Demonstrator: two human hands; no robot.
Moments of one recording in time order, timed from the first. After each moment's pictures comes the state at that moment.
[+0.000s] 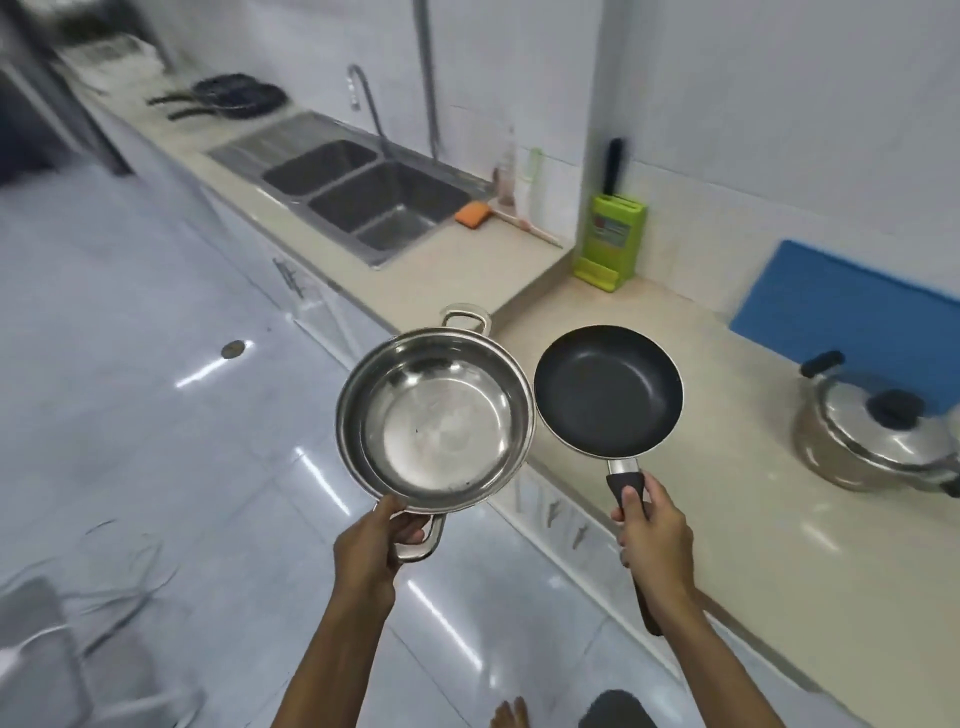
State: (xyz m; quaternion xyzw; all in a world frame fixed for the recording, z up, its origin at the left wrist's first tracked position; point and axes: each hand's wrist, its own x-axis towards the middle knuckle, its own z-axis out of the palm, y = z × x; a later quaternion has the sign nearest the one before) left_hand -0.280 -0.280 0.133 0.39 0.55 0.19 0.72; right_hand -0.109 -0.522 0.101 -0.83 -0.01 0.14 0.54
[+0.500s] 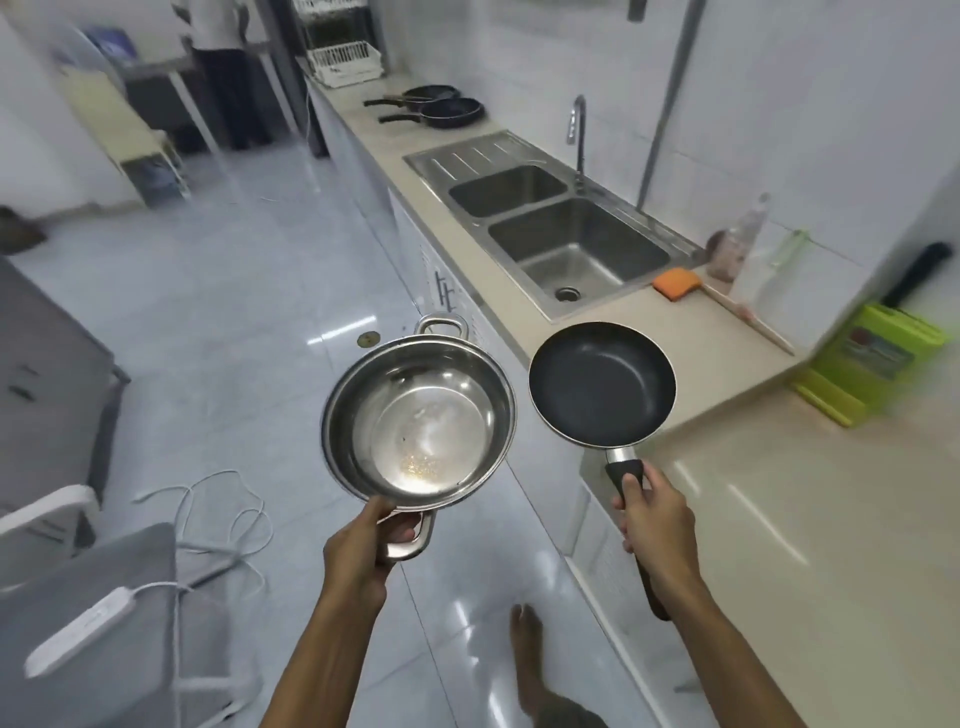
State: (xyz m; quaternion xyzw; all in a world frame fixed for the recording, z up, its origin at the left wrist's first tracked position) left_hand -0.318 -0.028 0.127 0.28 0.60 0.35 0.66; right_hand -0.050 -0.189 0.122 -0.80 -0.17 0.24 0.52
